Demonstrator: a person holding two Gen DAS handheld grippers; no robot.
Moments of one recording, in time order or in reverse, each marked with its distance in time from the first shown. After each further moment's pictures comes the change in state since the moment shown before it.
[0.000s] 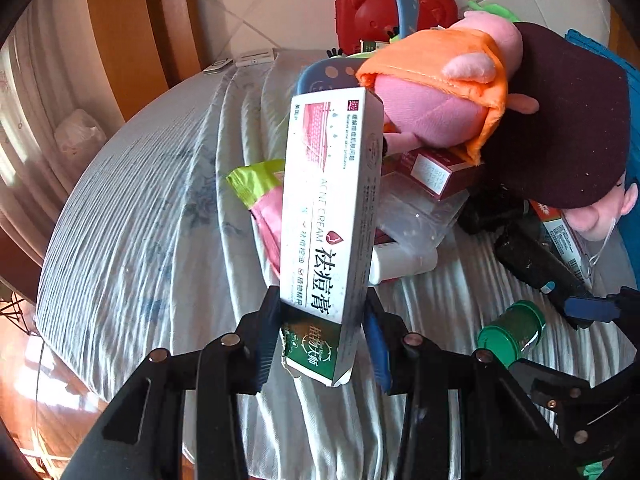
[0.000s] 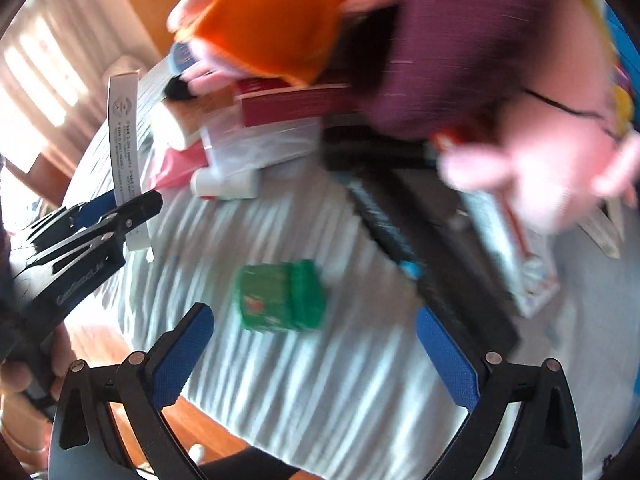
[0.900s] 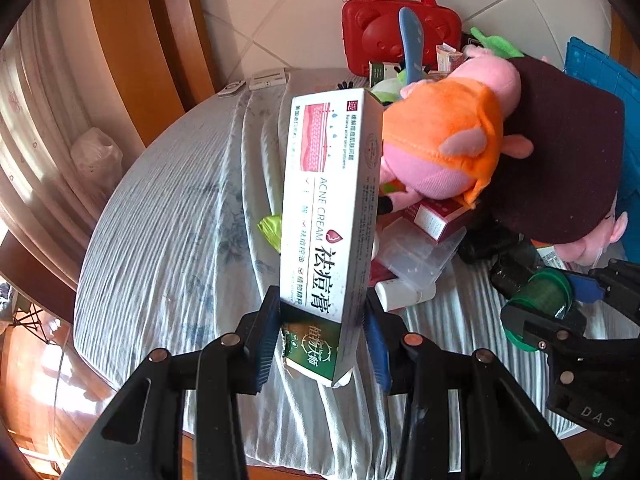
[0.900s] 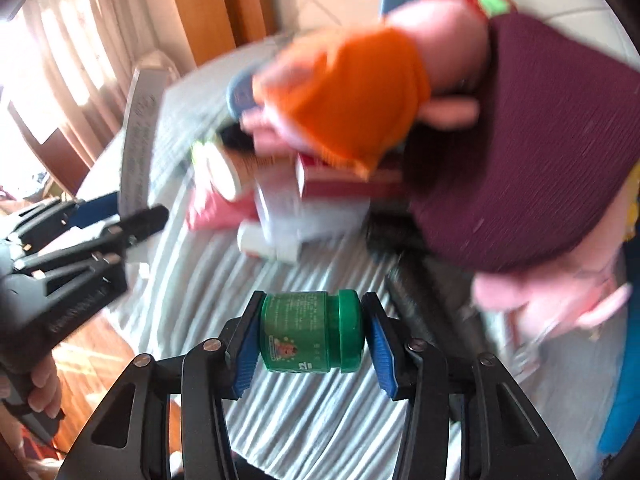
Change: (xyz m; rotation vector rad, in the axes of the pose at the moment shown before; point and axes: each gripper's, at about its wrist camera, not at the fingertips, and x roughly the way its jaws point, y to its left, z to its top) left arm -0.039 0.002 0.041 0.026 -0.034 0.061; right arm -0.035 0.028 0.041 -0.143 -0.125 -0.027
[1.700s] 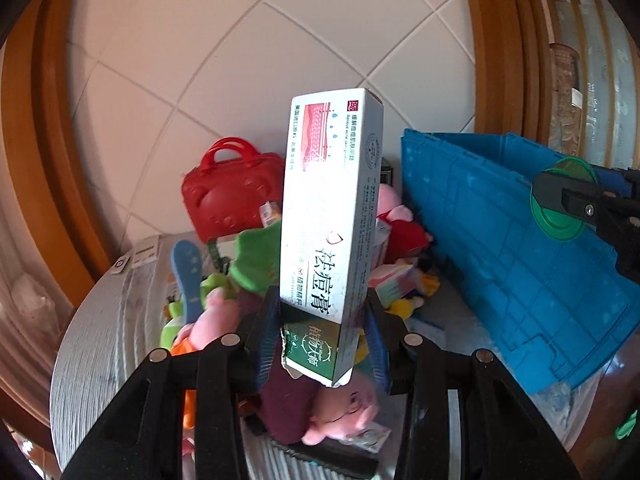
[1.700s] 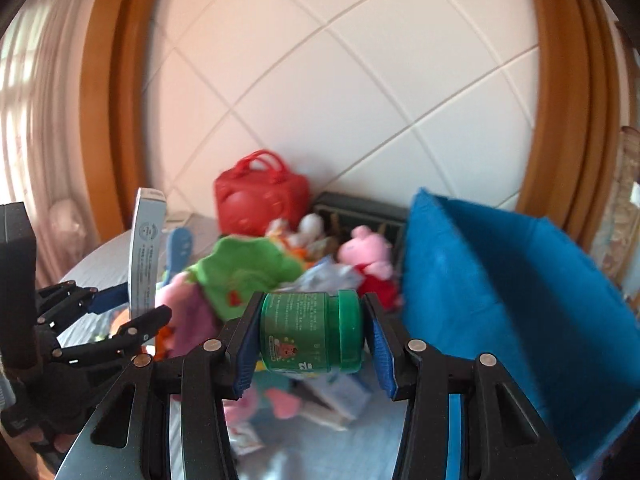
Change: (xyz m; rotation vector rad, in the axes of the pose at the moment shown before) left arm -0.167 -0.242 0.125 0.249 -0.376 -0.279; right arm -0.290 -0.163 0.019 0.149 -0.518 -0.414
